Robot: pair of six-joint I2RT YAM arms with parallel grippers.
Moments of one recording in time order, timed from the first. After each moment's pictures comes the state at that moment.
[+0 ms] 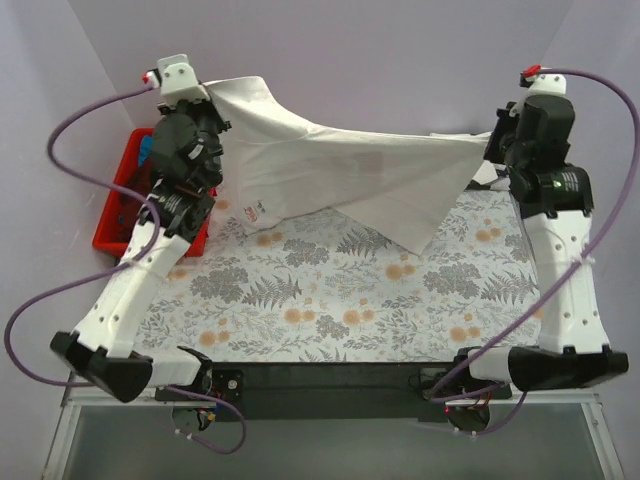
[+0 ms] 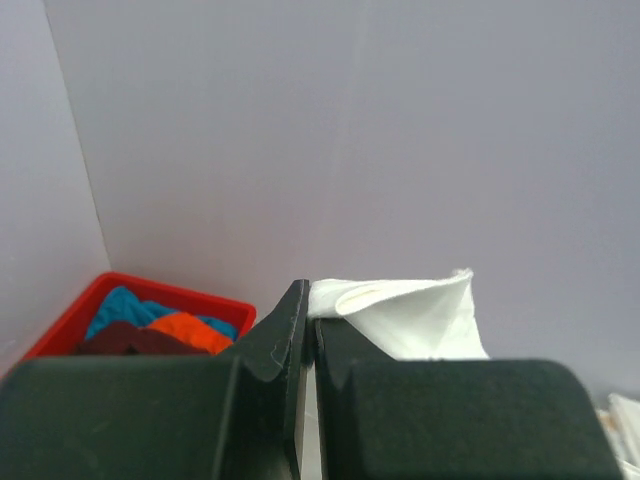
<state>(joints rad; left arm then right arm) -0.47 1.34 1.56 0.04 -0.66 0.01 0.09 1.34 1.72 -0.74 0.21 0.14</state>
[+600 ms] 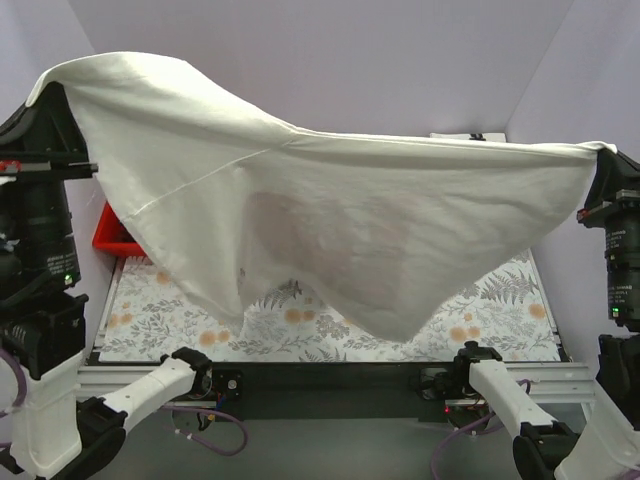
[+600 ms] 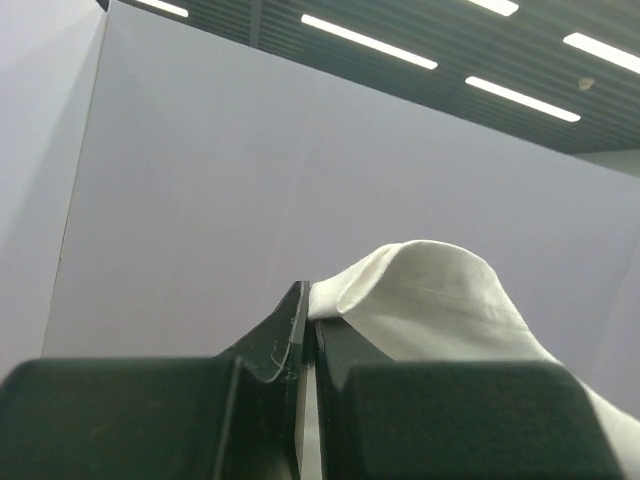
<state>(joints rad) -0.47 0.89 1.81 -0.10 -0.40 0.00 0.09 0.82 1.91 -0.74 0.17 -0.07</state>
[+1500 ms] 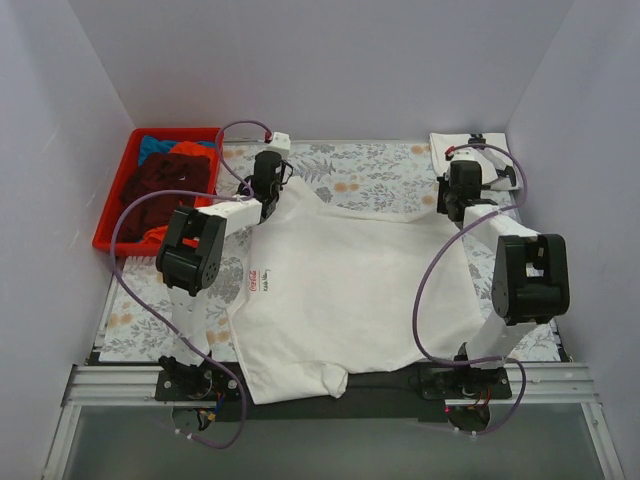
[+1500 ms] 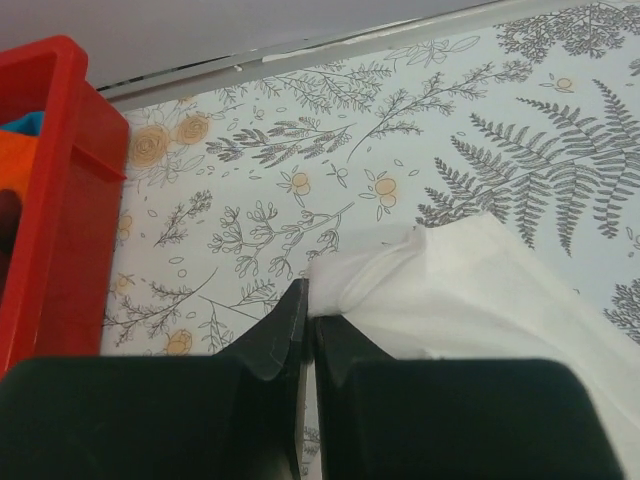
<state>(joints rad) -0.39 2.05 1.35 0.36 -0.41 0.13 0.07 1.67 1.04 -0.03 0.16 0.02</state>
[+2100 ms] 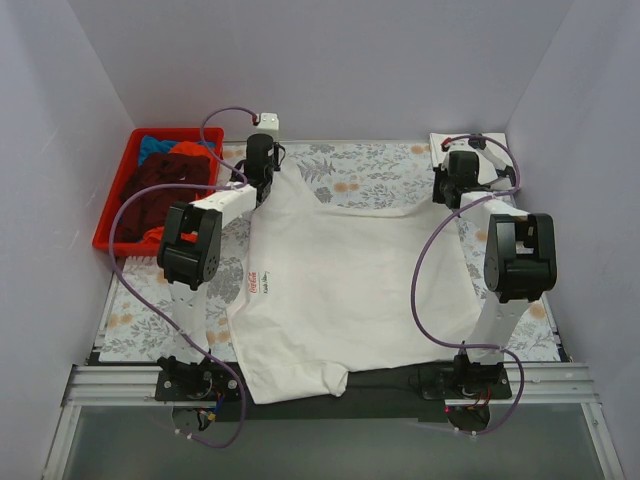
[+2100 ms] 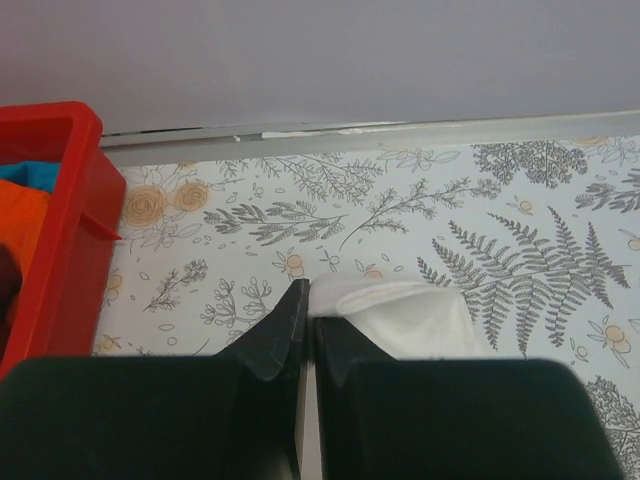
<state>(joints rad) -0.32 2.13 1.52 0.32 -0.34 0.01 0.05 1.88 1.21 0.01 0.05 0.02</state>
